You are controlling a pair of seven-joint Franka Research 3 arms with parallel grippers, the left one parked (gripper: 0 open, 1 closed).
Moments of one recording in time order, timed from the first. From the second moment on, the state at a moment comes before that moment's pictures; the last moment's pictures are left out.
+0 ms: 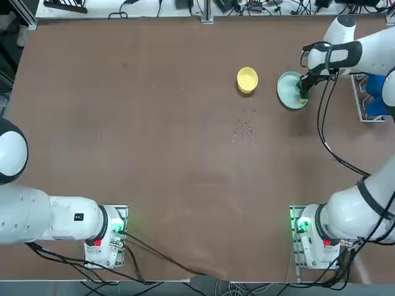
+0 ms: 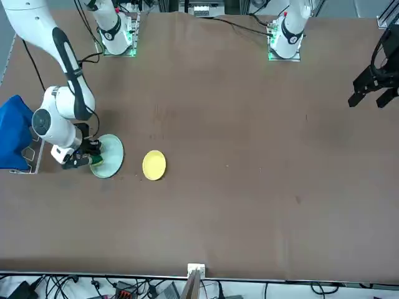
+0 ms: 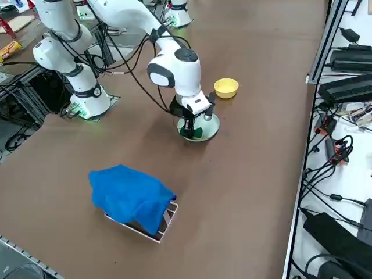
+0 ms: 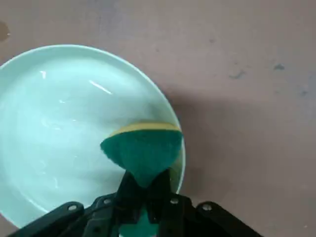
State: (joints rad) arm -0.13 0.42 0.05 -2.12 -0.05 2.49 -0.25
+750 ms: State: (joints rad) arm -0.12 0.50 0.07 -2.02 -0.03 2.51 -0.27
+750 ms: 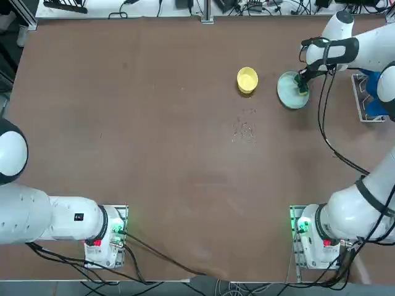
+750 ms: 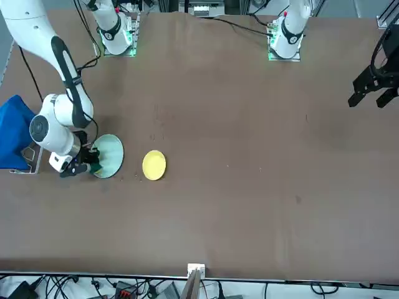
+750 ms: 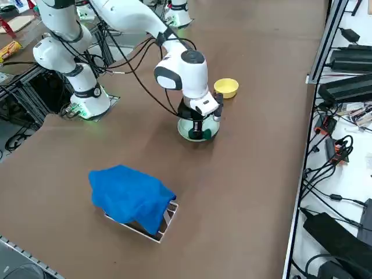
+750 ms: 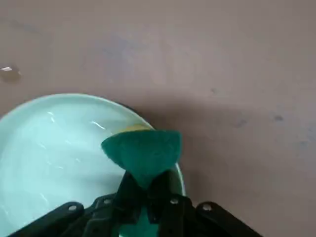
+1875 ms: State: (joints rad) arm 0.02 0.48 0.08 -2.06 0.08 2.54 -0.12
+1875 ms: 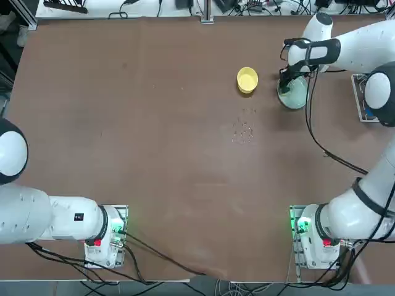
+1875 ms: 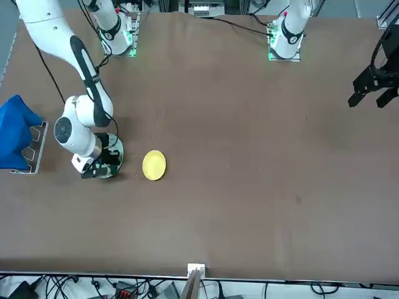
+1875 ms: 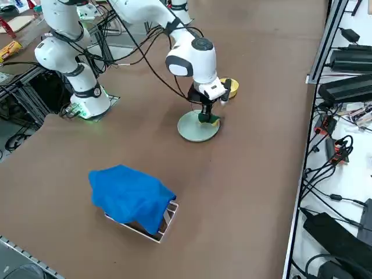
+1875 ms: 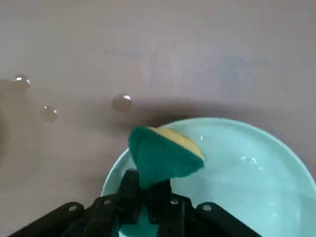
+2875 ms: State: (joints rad) arm -0.08 0.37 0.09 -2.25 0.09 2.58 -0.24
